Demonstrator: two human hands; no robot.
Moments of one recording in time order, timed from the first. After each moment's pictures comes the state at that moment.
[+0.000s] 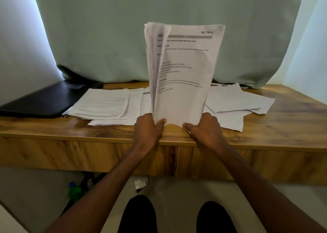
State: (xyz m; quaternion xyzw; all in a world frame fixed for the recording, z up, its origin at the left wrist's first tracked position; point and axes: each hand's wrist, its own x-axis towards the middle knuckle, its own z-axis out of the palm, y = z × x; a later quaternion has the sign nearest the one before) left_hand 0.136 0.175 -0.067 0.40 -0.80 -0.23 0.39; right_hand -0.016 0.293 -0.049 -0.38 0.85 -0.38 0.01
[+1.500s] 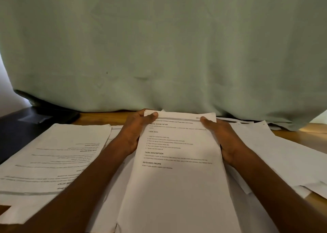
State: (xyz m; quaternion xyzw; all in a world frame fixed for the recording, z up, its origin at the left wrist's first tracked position) left_hand -0.009 -0.046 -0.005 0.23 -0.57 -0.69 0.37; right_hand -0.209 0.120 -0.006 -0.31 0.55 -0.70 0.33
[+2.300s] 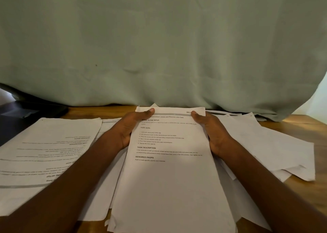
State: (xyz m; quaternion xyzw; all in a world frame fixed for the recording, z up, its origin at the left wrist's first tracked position) left_hand -0.007 -0.037 -0.011 0.24 -0.56 -0.76 0.24; right_hand -0.202 0.122 -0.014 -0.27 0.55 -0.72 0.33
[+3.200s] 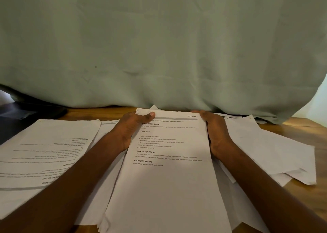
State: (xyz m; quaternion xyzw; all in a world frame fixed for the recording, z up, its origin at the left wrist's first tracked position) left_hand -0.015 -0.026 -0.006 0.29 -0.59 -0.67 0.33; right_hand -0.208 0.120 -0.014 -0.24 0.54 -0.77 0.26
